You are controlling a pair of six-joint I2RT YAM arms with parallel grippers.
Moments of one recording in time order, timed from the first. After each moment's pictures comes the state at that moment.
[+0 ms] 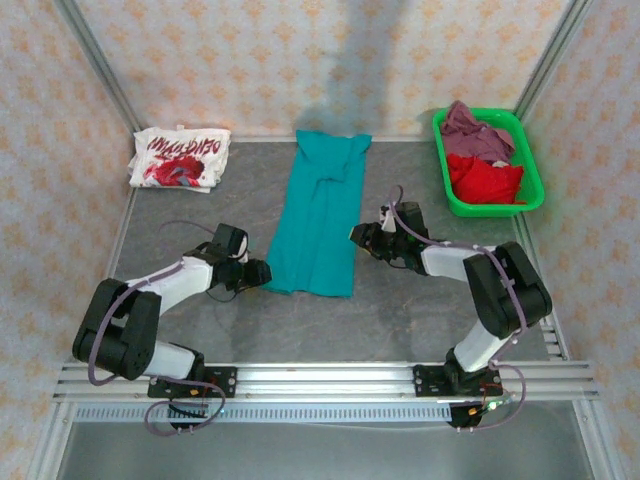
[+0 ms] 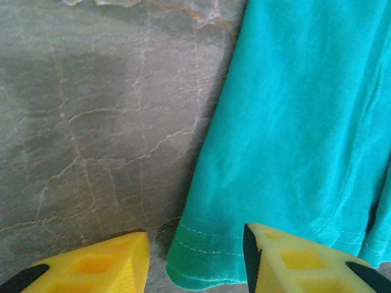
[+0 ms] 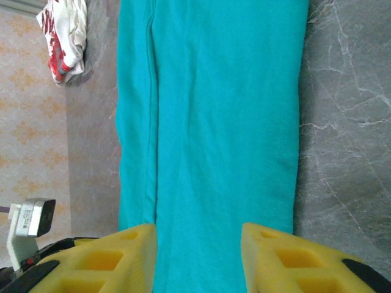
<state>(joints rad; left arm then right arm) -0.26 1.40 0.61 -0.36 0.29 -0.58 0.36 1.64 0.71 0.25 -0.53 0.86</state>
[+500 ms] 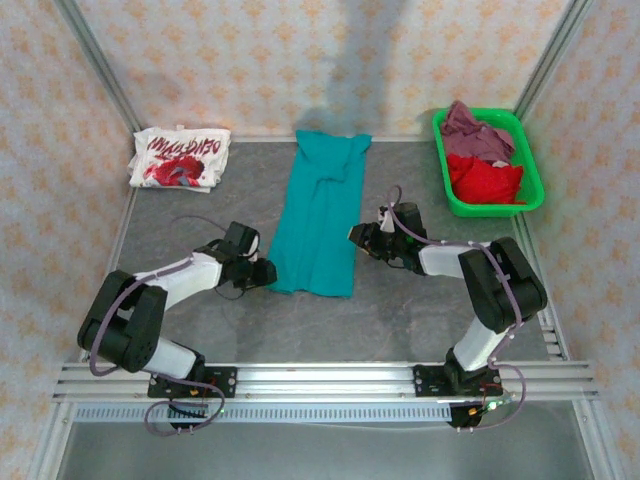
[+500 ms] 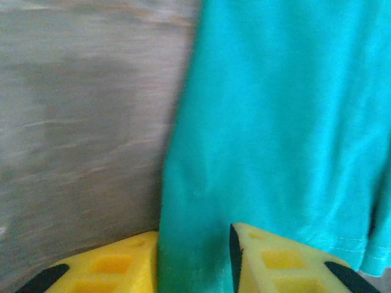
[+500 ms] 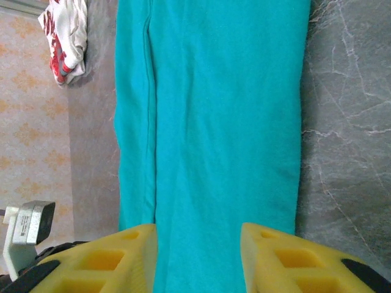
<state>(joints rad) -0.35 1.46 0.66 -0.34 0.25 -0.59 0.36 1.68 0.71 0.31 -0.54 0.88</state>
